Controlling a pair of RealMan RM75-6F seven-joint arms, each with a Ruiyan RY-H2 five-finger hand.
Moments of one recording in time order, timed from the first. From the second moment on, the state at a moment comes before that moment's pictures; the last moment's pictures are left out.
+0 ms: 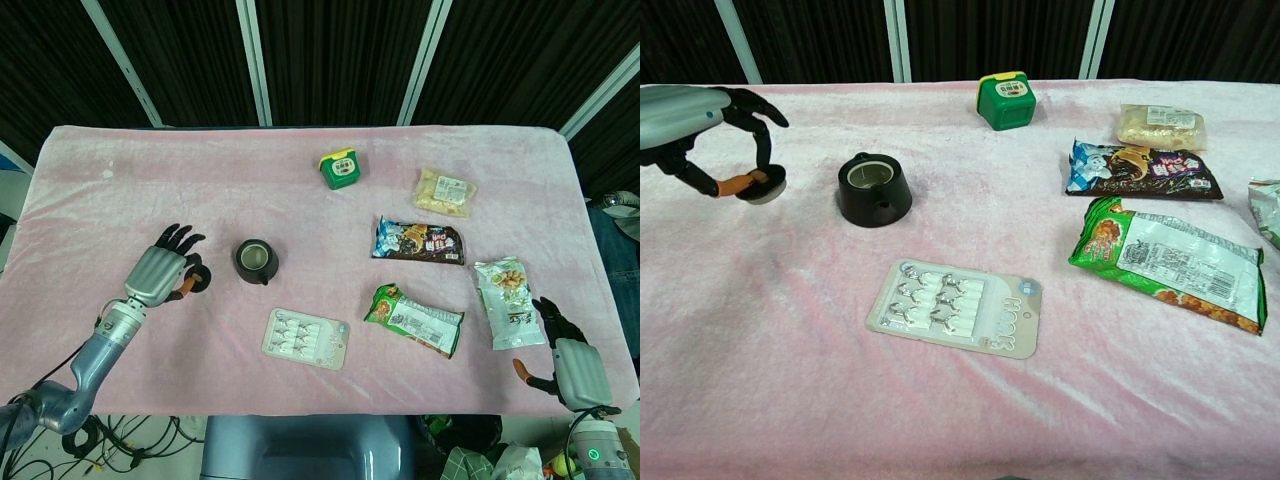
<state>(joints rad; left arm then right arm) -0.64 -1.43 -0.10 -1.32 1.41 1.04 0.07 0.08 -1.10 0.05 -1.78 -1.37 1.33 0.05</state>
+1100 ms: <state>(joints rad) -0.89 -1.64 -0.24 -1.11 1.20 0.77 0.13 0.08 -1.10 0.05 -1.78 -1.36 1.34 0.07</state>
